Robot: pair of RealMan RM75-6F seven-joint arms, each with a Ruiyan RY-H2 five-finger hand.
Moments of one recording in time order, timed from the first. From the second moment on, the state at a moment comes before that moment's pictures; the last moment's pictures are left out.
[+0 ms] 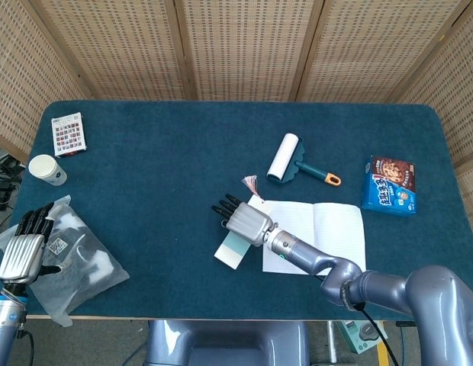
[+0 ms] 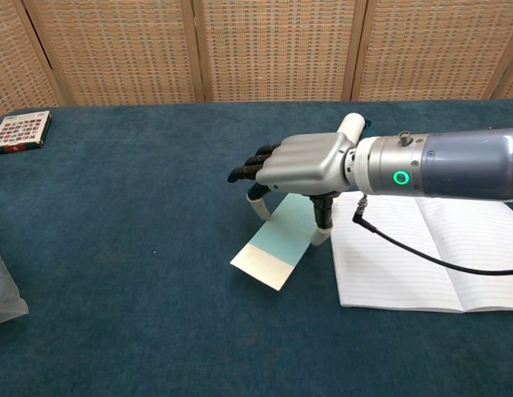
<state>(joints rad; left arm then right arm) -0.18 -1.24 -0.05 -1.55 1.39 1.35 0.08 1.07 -1.59 0.06 -1.25 -1.49 0.70 -0.28</state>
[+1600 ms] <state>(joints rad) -0.18 -1.28 -0.04 -1.56 1.41 1.36 0.19 1.00 -1.47 -0.23 -1.04 -1.94 0.98 0.07</state>
